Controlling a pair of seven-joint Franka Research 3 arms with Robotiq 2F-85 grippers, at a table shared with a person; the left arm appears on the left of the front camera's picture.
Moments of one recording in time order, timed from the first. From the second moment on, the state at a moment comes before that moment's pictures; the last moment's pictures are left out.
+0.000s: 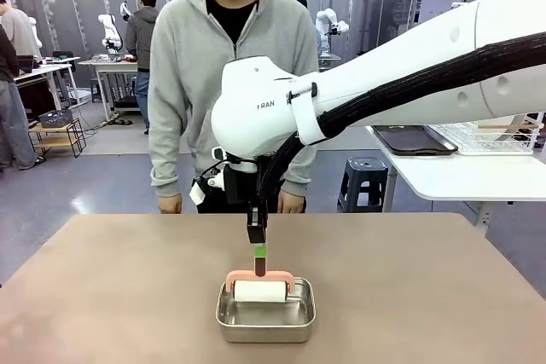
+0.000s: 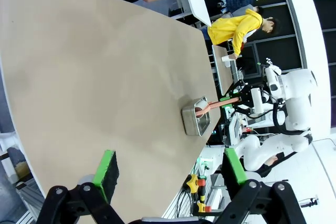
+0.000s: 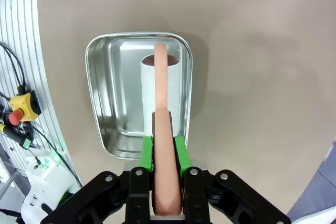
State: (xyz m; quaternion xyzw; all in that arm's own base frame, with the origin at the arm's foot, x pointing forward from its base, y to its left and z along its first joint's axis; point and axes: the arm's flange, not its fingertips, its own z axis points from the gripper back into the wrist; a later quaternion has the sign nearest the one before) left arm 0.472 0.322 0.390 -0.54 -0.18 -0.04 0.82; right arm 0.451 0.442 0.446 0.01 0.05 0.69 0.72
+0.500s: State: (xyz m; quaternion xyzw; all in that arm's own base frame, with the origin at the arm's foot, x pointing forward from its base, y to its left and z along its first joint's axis) left arm 0.471 0.322 0.390 -0.54 -0.18 -0.04 0.82; right arm 0.472 0.449 0.415 0.01 0.08 0.70 0.71
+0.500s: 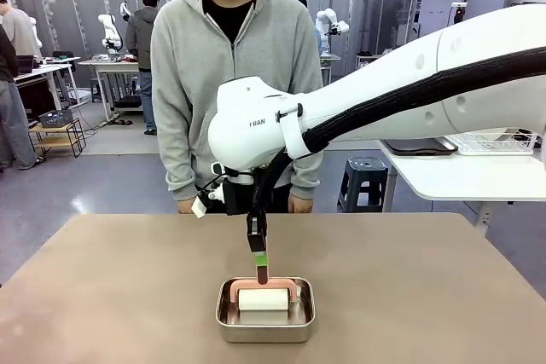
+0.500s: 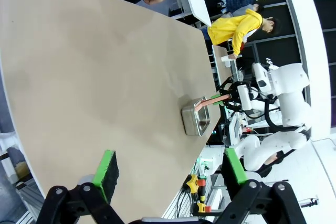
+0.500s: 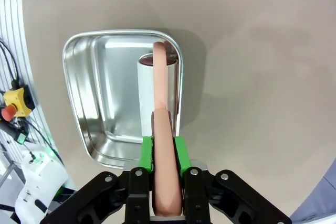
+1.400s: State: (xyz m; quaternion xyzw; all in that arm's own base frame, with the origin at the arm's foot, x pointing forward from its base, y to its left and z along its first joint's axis) left arm 0.471 0.322 0.390 -0.54 -0.18 -0.04 0.82; right arm 0.483 0.451 0.416 0.01 0.06 0.70 0.71
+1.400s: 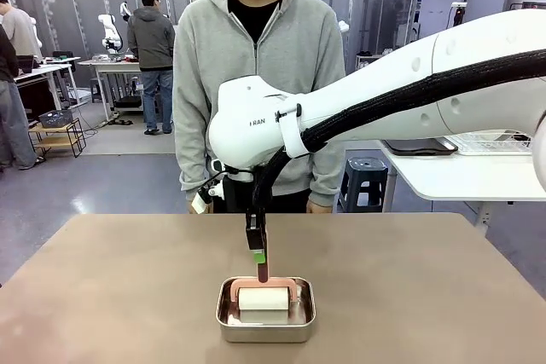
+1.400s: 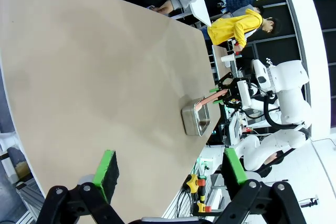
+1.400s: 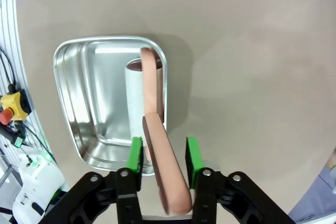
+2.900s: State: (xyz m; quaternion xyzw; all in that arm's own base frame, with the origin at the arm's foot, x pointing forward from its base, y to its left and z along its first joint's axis) left arm 0.471 0.322 0.390 -0.54 -0.18 -0.04 0.82; right arm 0.488 0.437 0.462 -0.02 0.02 0.69 0.72
